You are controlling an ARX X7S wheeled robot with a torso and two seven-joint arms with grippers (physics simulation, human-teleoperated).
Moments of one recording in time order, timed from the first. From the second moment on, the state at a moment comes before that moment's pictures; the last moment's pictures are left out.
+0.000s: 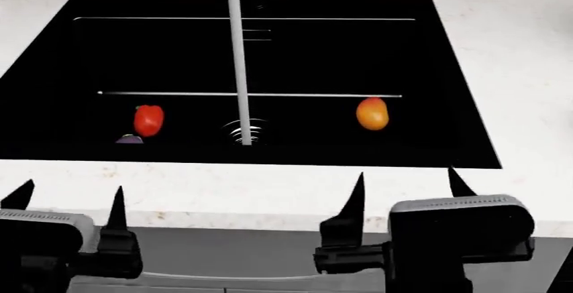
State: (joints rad) left arm -0.23 -0.10 0.06 0.44 -0.04 -0.62 -0.07; right arm 0.28 0.14 -0.07 -0.51 -0.03 0.71 0.04
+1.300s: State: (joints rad) left arm -0.70 -0.25 0.02 0.44 -0.14 -1.20 0.00; right arm 0.64 0.31 0.03 -0.75 0.03 1.38 -0.12
